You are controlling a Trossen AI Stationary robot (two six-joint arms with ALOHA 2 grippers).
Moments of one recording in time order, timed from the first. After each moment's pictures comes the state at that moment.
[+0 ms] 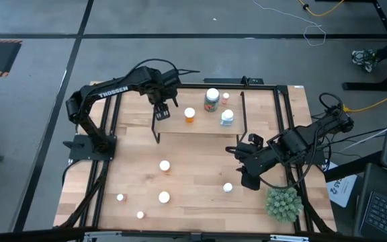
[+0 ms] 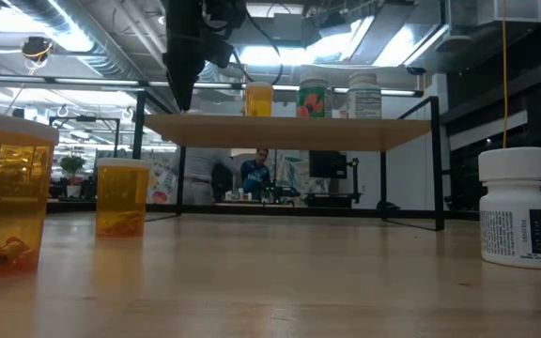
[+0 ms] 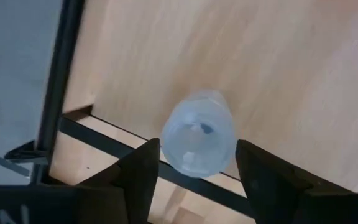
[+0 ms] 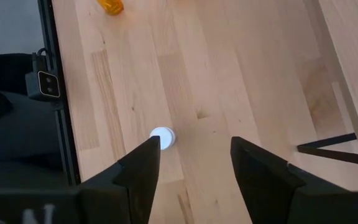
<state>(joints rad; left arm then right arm) 0.43 1.65 1.62 -1.29 -0.18 0.06 0.51 1.48 1.62 -1.26 0.22 0.72</state>
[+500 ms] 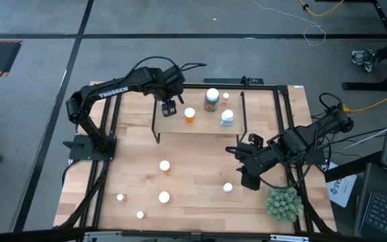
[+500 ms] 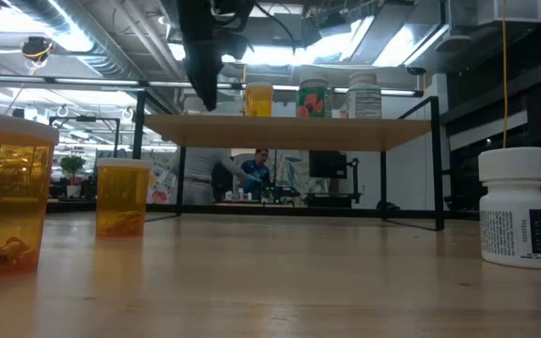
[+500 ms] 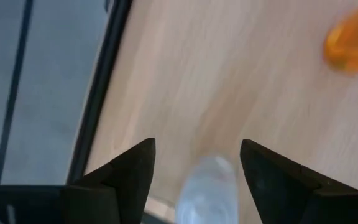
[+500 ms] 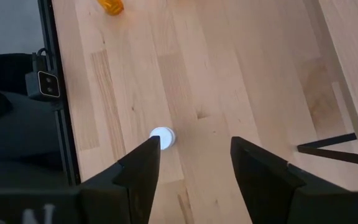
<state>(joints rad) 0.42 1.65 1.62 -1.09 -0.23 0.15 0.51 1.48 1.62 -1.26 0.22 0.72</state>
